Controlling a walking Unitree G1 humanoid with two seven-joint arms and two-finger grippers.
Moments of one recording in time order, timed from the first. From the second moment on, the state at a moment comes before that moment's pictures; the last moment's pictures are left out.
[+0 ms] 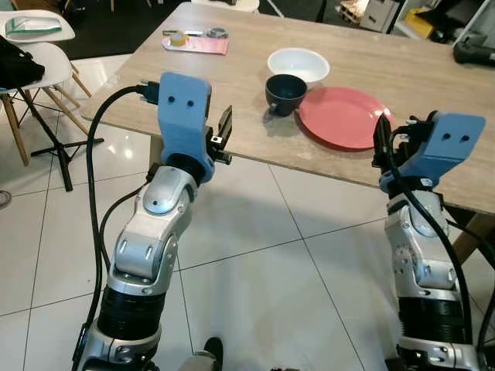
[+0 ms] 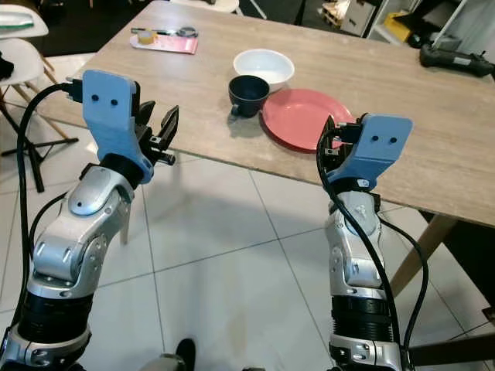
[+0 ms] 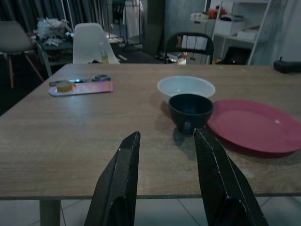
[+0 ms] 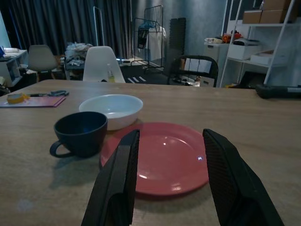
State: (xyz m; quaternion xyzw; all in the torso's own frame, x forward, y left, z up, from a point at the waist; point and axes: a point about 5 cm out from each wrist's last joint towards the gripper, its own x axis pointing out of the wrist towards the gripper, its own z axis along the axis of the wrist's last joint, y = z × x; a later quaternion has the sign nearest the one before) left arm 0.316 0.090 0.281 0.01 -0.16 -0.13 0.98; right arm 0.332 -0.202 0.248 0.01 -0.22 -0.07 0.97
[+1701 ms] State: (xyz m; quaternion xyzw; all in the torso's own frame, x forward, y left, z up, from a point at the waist) left arm 0.315 0.088 0.275 0.01 -0.15 -0.13 0.98; right arm 0.331 -0.206 0.247 0.02 -0.22 -0.07 0.97
